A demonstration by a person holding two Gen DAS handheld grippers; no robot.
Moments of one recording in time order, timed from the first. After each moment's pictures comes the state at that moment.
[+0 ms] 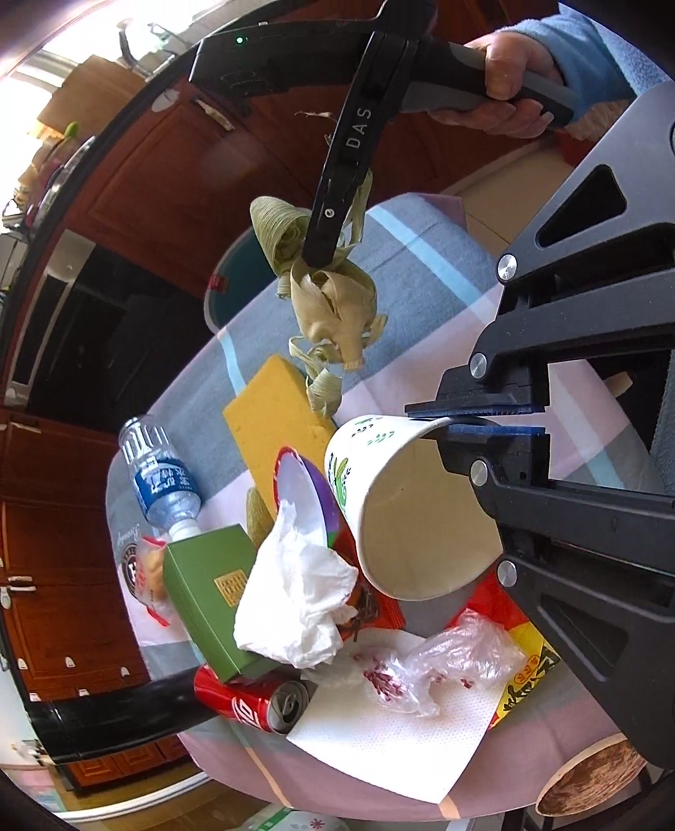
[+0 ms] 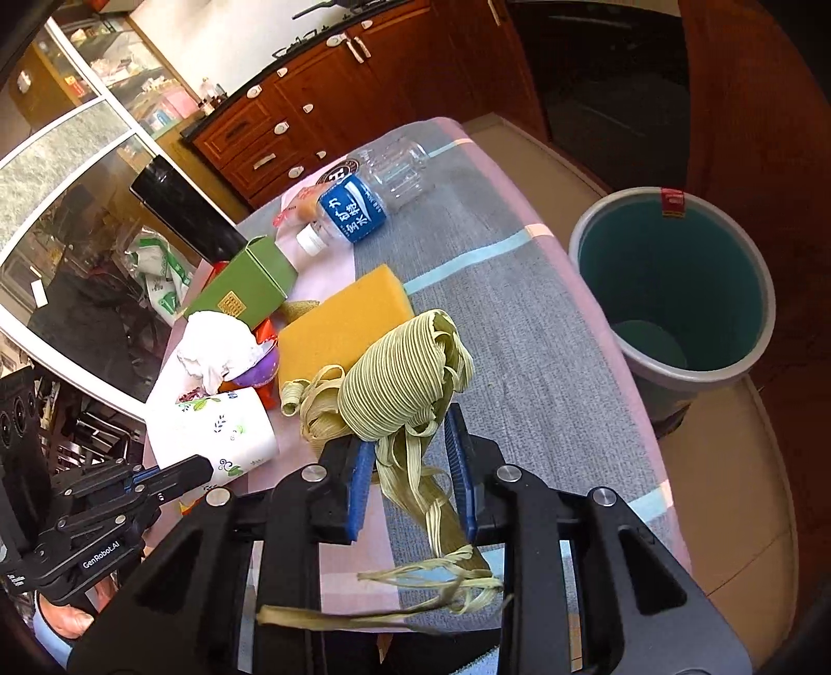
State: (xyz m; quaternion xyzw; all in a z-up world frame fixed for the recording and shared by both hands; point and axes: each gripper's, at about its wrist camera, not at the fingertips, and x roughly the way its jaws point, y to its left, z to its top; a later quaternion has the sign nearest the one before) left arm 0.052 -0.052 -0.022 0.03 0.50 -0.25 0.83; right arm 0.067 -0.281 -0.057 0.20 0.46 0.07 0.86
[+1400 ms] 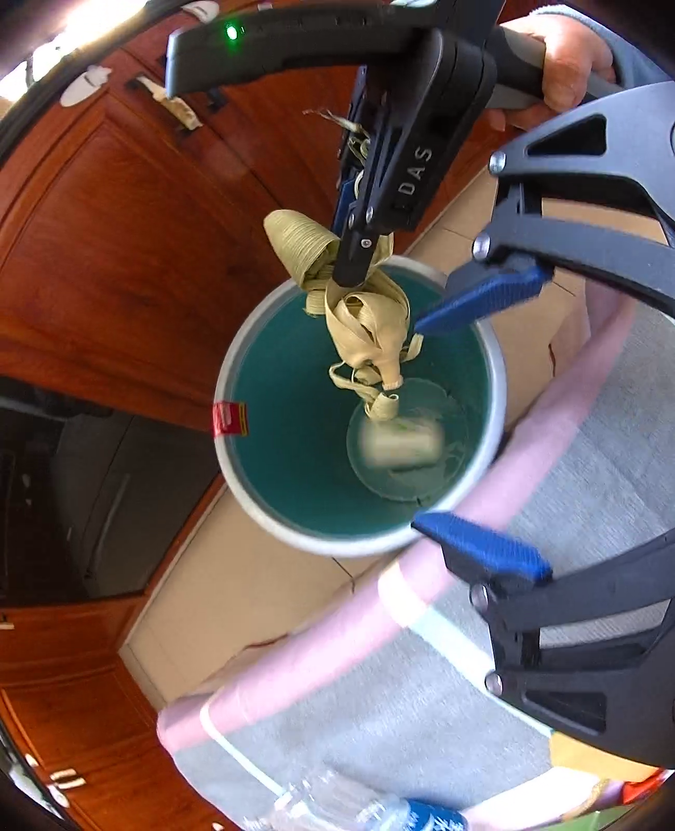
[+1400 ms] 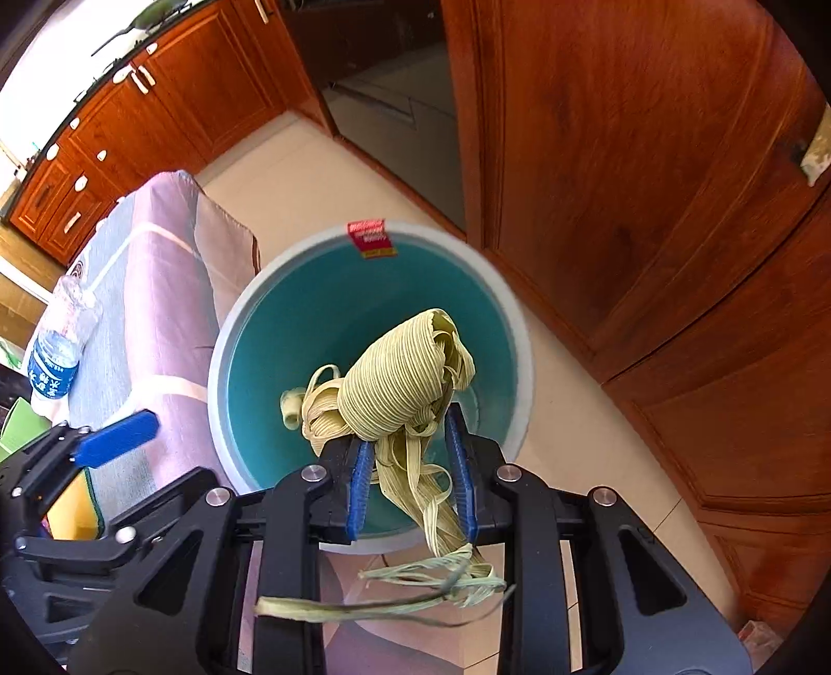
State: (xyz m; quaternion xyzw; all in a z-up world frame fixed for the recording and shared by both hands) left arm 0.181 -0.325 -0.084 0.13 0.53 -0.36 0.76; right arm 0.150 -0.490 -0.113 0.20 0.53 -0.15 0.81
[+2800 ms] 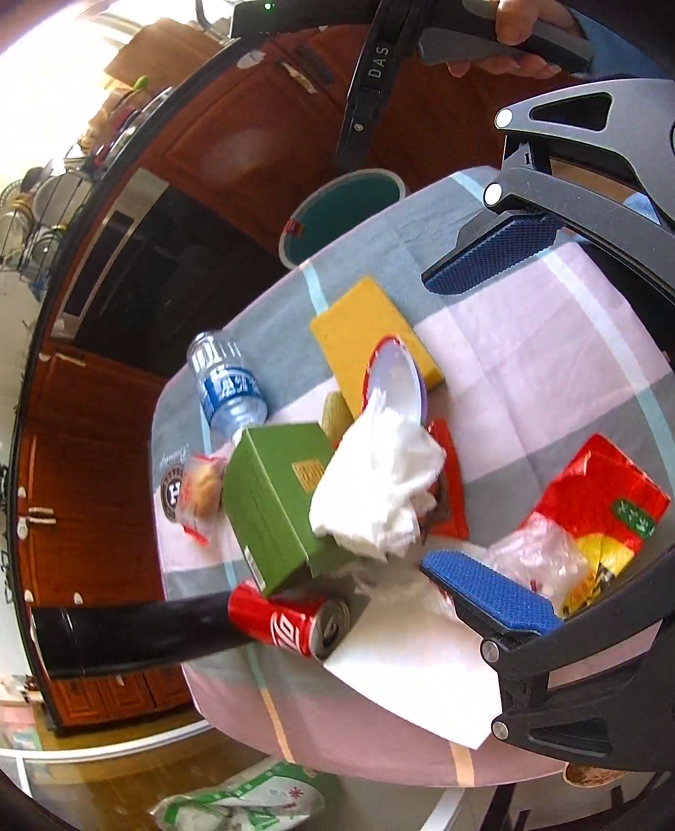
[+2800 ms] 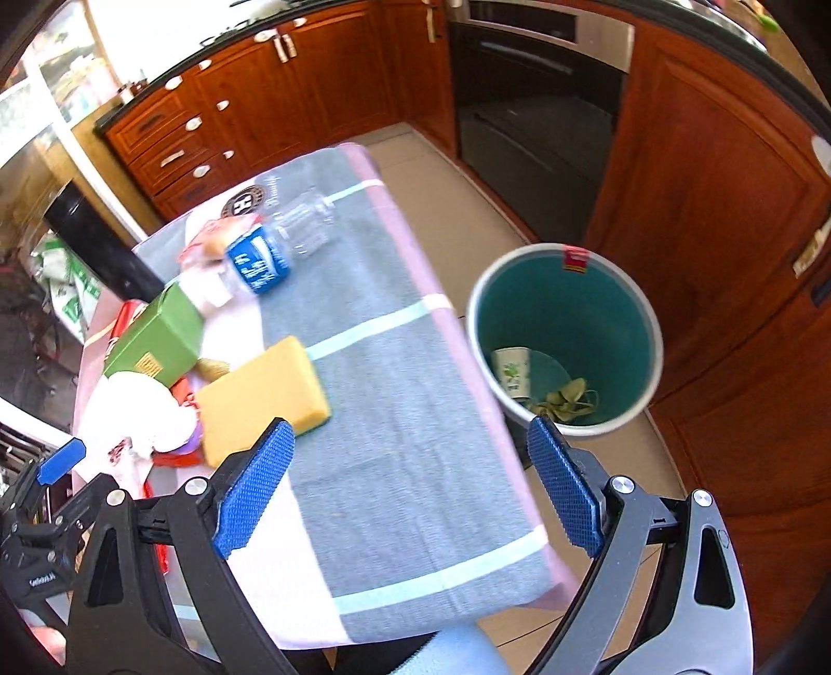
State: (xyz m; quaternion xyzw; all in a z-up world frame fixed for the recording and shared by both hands) left arm 0.102 -0.001 -0.011 -0.01 0.47 -0.18 0.86; right arm 0.111 -0.270 -0.008 0.11 0.50 -0.06 0.86
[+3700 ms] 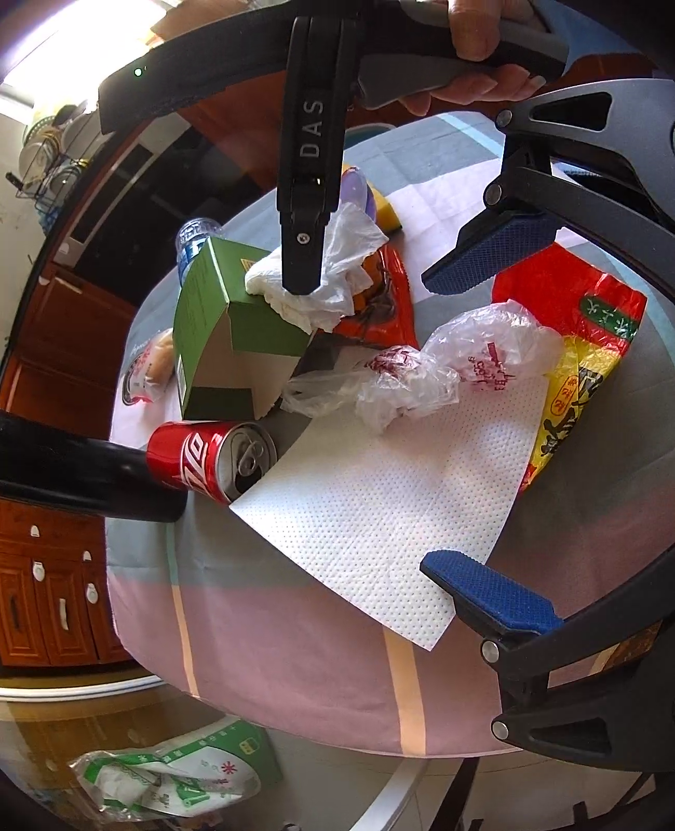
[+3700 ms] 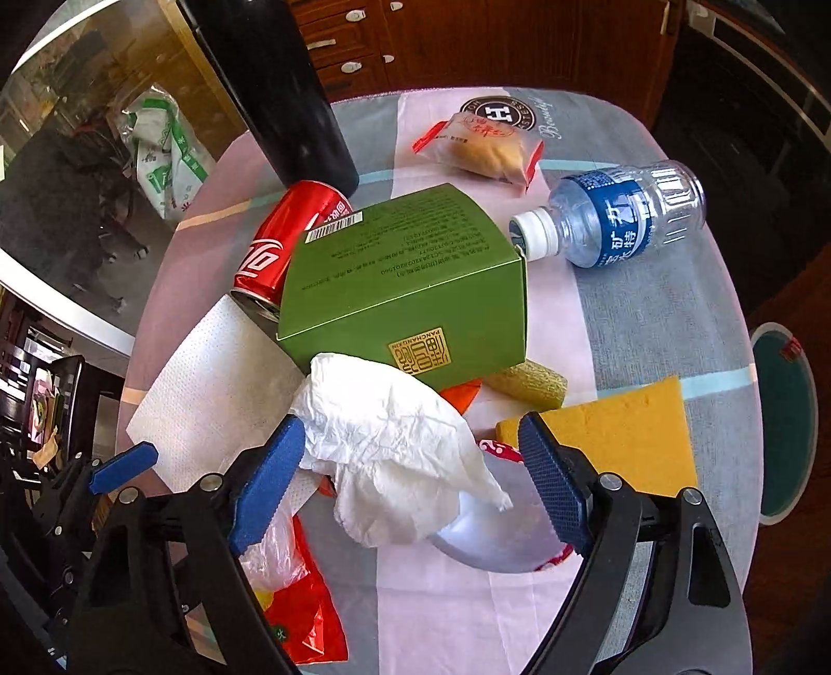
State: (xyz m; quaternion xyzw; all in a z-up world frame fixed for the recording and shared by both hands) left arm 0.116 0.110 -0.063 -0.05 0.51 -0.15 0.85; right arm 0.207 -0.068 -0.066 0.03 0.57 0.10 0.81
